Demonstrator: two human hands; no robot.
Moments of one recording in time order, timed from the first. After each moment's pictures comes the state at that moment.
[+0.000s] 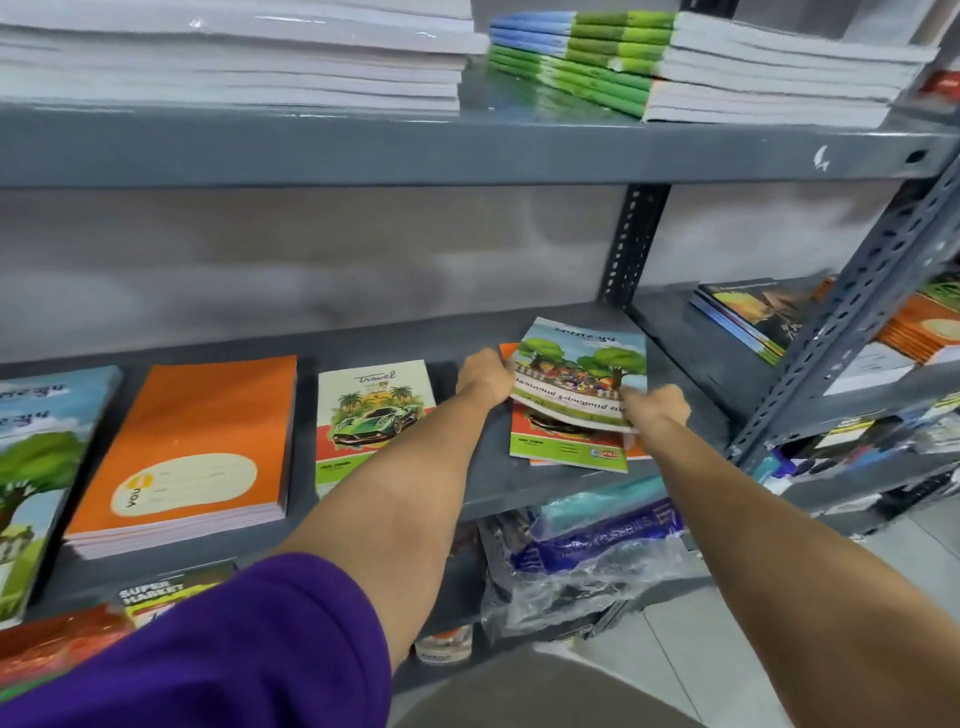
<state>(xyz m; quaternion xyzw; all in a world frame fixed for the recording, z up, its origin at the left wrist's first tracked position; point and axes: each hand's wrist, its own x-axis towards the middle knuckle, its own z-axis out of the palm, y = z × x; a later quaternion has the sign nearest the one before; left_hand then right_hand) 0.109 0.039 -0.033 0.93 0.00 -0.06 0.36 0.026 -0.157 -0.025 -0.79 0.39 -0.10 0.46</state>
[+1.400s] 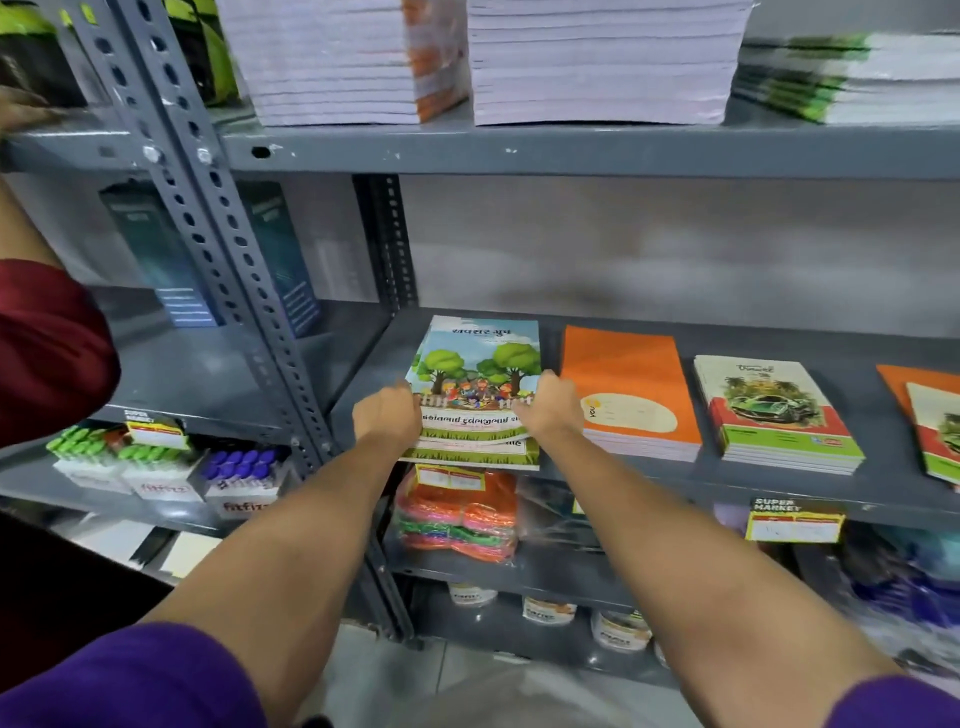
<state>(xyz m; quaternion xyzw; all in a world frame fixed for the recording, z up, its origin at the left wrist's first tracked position) -0.130 0.619 -0.033 0.97 0.23 0.05 0.00 -0.073 0.424 -0.018 -0.96 -0.05 0.00 0.29</state>
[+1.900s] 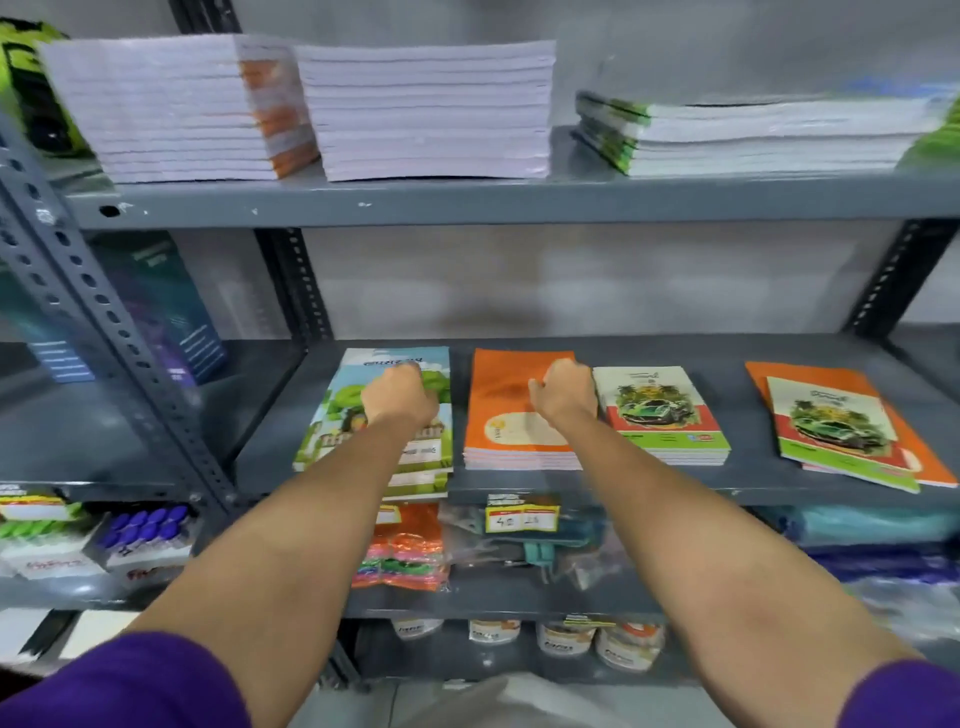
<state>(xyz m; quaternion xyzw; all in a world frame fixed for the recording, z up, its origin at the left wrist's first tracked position) -0.068 0.497 0.030 0.98 0.18 0.08 0.07 -0.027 0.299 0.025 -0.95 0.04 -0.06 0.31</state>
